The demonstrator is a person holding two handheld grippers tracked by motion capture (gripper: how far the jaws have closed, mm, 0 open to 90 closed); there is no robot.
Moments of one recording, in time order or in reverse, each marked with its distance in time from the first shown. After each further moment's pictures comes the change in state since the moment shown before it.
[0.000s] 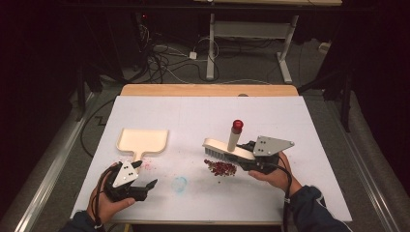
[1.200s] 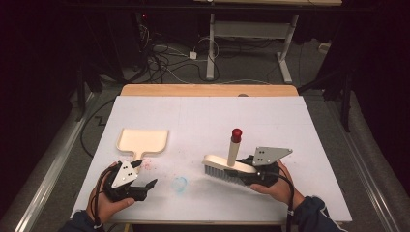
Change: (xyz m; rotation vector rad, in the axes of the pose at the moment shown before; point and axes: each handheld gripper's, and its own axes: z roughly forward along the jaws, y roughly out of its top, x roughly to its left) left arm 0.000 0.002 -0.004 -0.017 0.007 0.013; right arm 0.022 -0.013 -0.005 0.091 0.095 0.138
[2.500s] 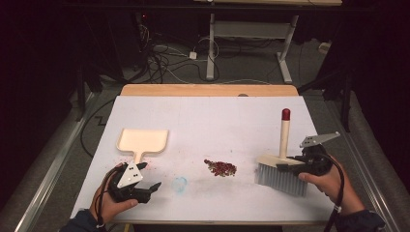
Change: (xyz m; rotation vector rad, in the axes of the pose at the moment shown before) left arm -0.006 0.003 0.011 0.040 -0.065 0.029; right arm -0.064 -0.038 -0.107 0.351 -0.190 0.405
